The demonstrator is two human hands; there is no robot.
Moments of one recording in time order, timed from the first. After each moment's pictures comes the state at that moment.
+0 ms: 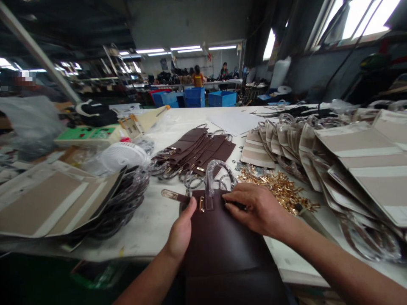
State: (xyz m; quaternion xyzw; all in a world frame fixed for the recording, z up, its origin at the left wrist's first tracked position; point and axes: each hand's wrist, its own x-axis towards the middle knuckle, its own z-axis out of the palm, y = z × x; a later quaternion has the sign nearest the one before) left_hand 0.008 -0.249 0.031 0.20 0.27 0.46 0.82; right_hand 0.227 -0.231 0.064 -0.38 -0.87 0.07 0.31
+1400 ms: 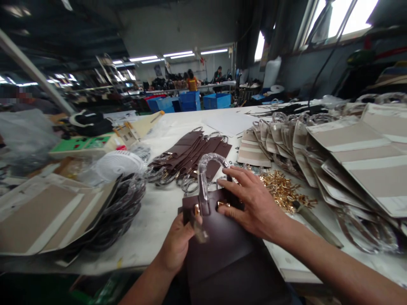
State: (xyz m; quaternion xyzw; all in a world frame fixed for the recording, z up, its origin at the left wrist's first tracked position) left_hand -0.004 -0.249 0.037 0.40 0.27 0.46 0.74; right_hand 0.228 -0.236 0.064 -0.44 -0.83 0.00 0.35
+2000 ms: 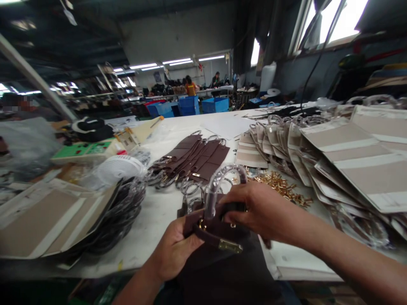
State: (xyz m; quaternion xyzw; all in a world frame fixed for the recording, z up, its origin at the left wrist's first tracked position) left_hand -0.017 -0.255 0.067 0.59 0.24 0.32 0.70; right_hand 0.233 -0.256 0.126 -0.49 -0.82 0.20 0.21
